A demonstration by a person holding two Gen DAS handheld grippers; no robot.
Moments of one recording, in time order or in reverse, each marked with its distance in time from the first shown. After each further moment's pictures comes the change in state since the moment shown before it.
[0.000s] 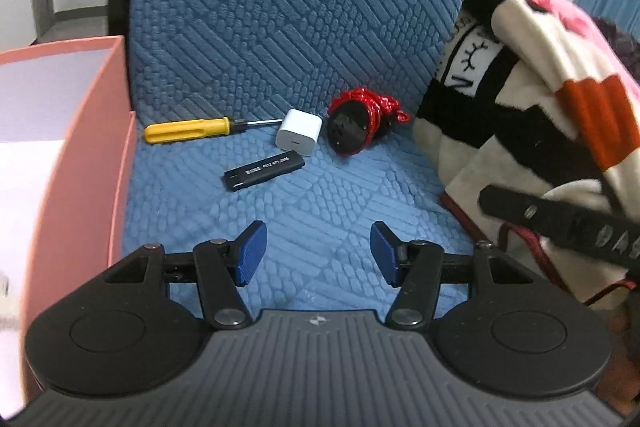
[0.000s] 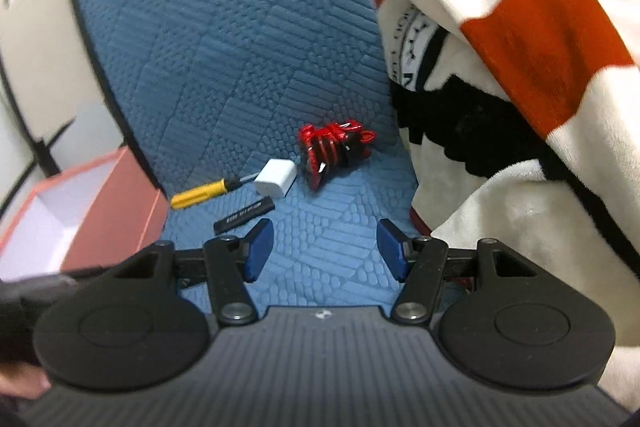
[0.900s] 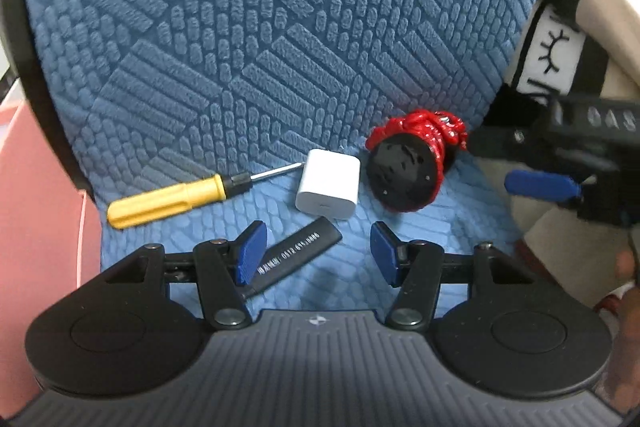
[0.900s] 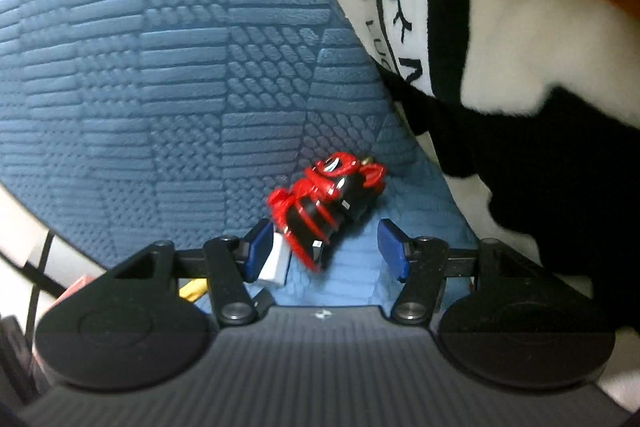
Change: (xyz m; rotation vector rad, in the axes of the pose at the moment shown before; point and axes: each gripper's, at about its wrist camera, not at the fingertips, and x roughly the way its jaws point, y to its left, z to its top) left arm 0.111 0.016 0.066 0.085 0.087 0.059; right arm 0.140 -0.038 0.066 0.323 0.108 0.051
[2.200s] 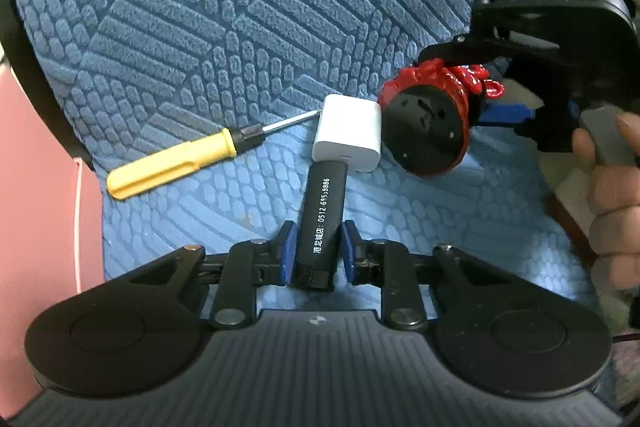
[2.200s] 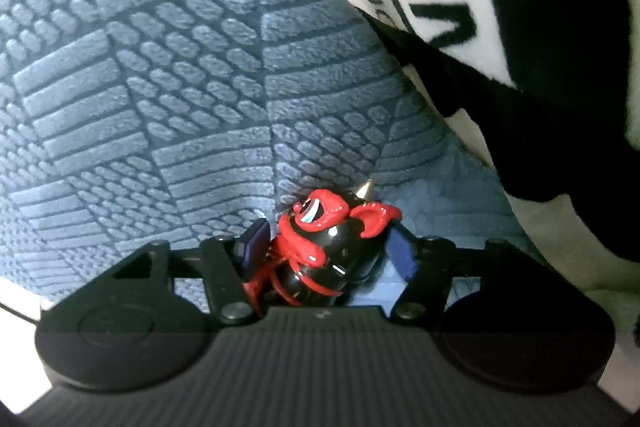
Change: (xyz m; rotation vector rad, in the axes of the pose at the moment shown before) left arm 0.021 0.007 -0.009 0.008 0.145 0.022; right arm 0.092 -0.034 0.029 0.170 0.147 0.044
